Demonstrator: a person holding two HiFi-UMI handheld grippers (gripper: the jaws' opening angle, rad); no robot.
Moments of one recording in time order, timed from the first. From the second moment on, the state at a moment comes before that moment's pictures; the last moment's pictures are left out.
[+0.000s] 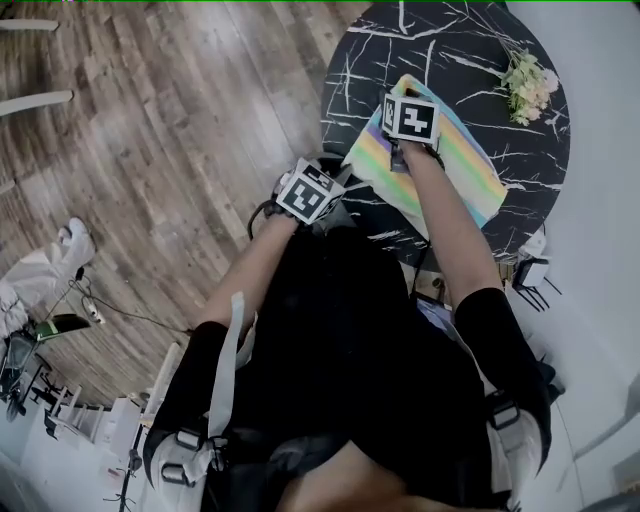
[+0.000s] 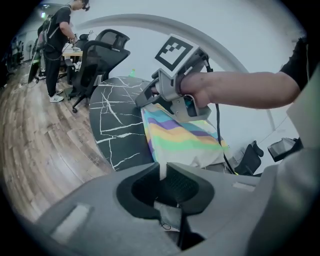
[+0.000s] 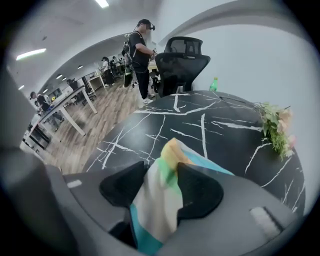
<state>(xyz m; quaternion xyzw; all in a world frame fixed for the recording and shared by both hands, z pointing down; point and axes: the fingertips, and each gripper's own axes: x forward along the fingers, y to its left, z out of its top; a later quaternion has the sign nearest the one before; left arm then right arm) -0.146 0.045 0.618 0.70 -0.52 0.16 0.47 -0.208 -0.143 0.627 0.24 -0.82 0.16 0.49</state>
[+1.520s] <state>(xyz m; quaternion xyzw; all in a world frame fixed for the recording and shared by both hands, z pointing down) -0.096 0.065 0.508 0.77 -0.46 0.17 0.40 -0.179 -0.110 0.533 0.17 -0.89 0.31 0.29</state>
